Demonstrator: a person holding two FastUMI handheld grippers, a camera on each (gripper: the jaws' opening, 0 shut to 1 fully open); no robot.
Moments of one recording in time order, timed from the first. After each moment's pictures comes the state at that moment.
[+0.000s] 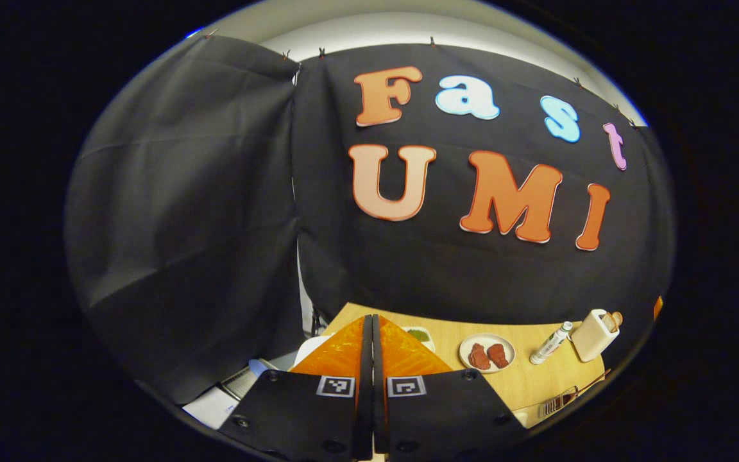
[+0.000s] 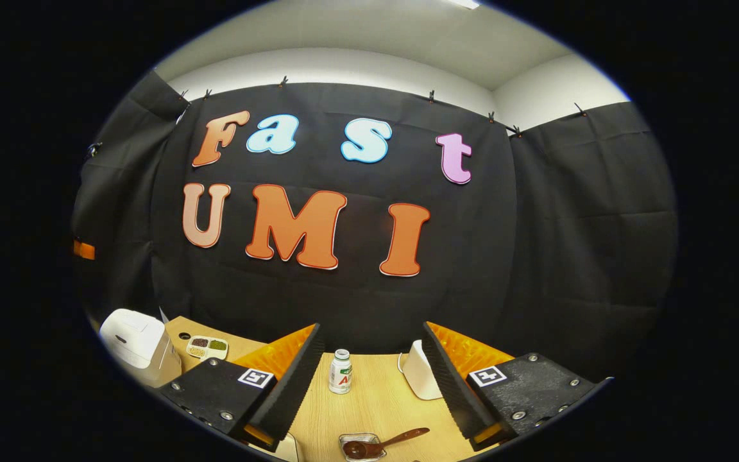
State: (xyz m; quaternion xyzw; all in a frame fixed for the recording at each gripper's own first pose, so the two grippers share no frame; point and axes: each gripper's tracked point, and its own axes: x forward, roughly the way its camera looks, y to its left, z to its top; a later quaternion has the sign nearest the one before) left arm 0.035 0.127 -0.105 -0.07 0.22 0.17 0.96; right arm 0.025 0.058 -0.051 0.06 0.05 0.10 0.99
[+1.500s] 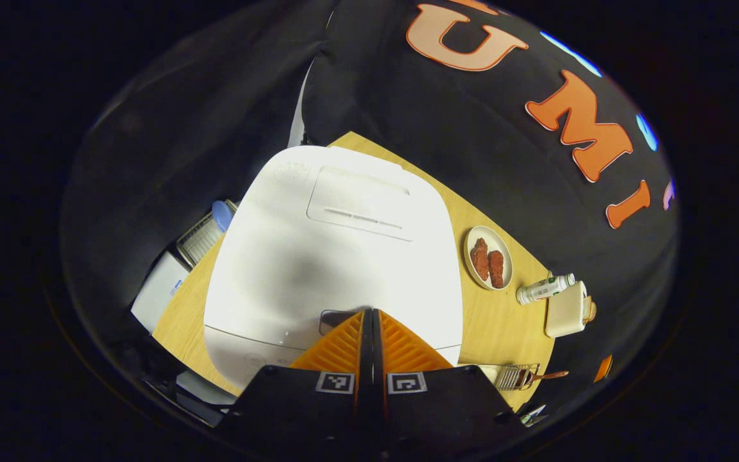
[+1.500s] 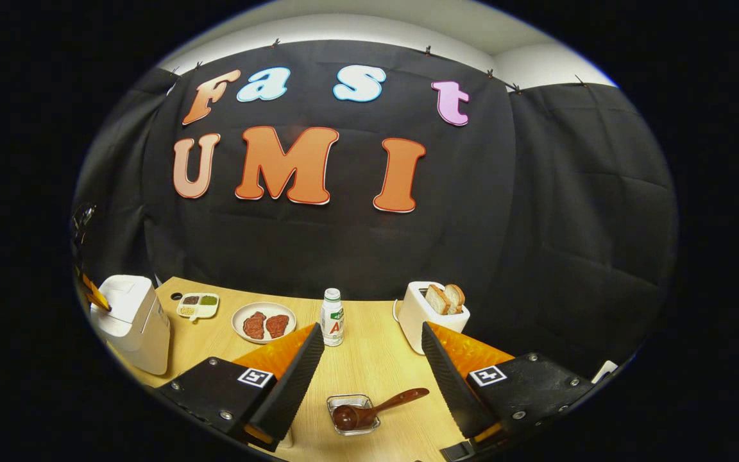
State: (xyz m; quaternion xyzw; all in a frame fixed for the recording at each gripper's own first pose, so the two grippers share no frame) left arm -0.004 0.116 -0.275 -0.24 0.48 0.15 0.83; right arm 0.017 0.052 -0.163 0.04 0.17 0.10 0.98
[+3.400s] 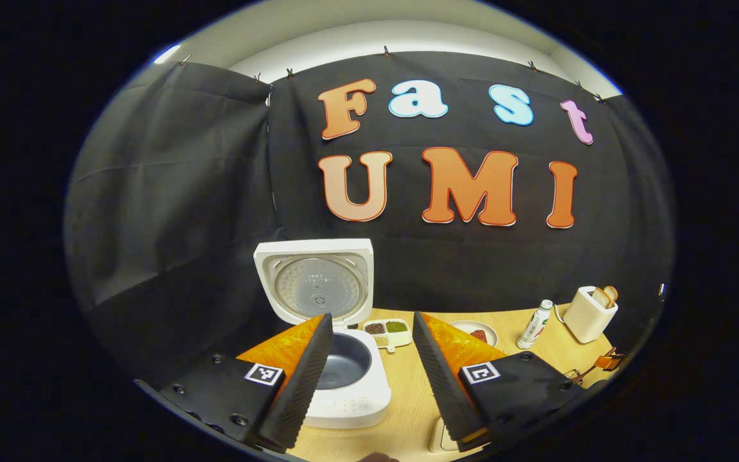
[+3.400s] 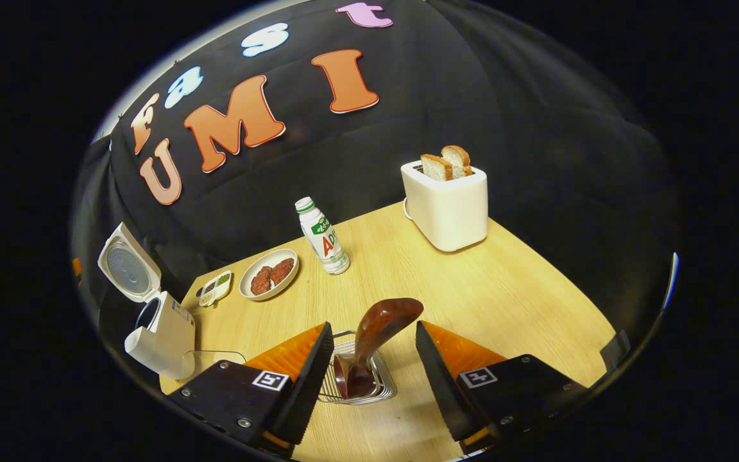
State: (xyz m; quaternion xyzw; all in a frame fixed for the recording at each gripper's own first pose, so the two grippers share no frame) left arm -0.020 0.005 -0.091 0.01 0.16 0.17 0.97; right arm 0.017 0.051 -0.369 0.23 0.35 0.16 0.89
